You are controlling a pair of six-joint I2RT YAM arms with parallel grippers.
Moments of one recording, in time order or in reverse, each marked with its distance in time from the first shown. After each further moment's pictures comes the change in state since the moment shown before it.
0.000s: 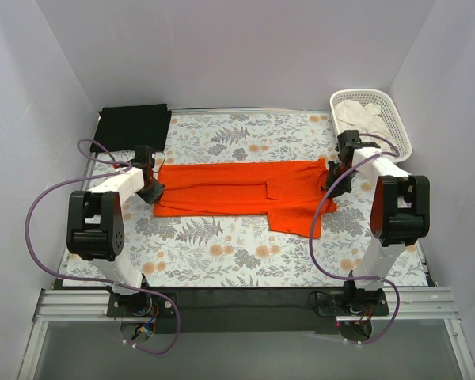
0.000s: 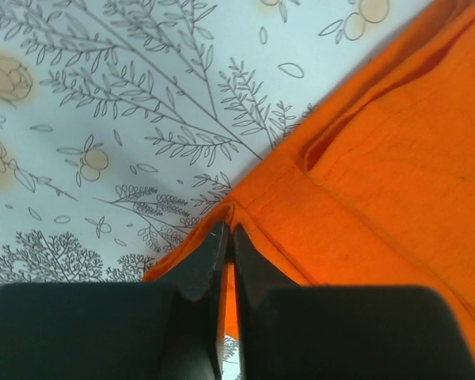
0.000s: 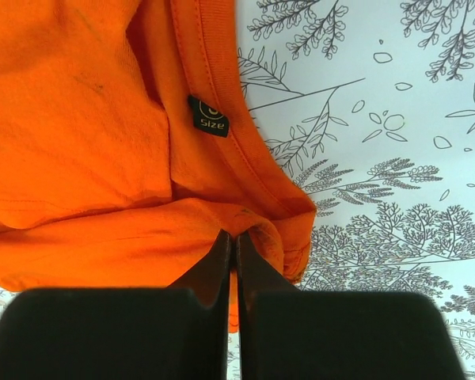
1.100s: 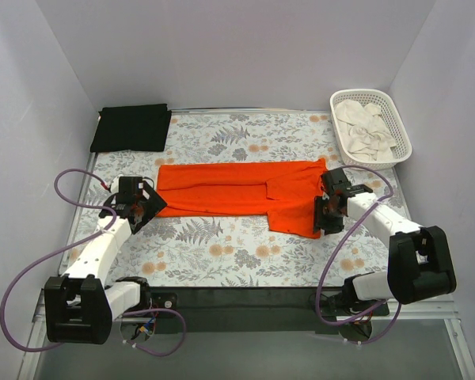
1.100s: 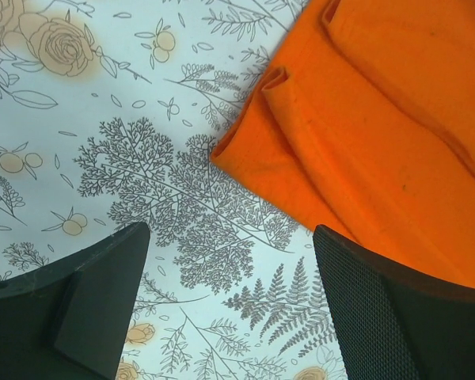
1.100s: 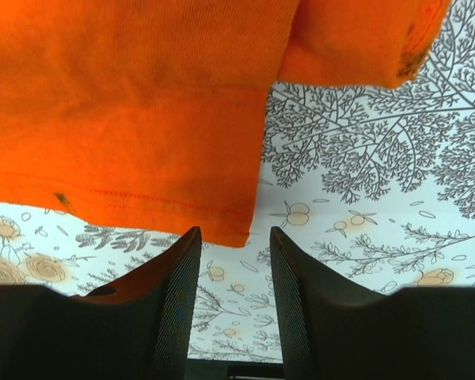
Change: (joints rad) left arm -0.002 -0.597 -0.379 0.049 0.065 0.108; right arm 0.227 -0.450 -0.509 0.106 0.063 0.066
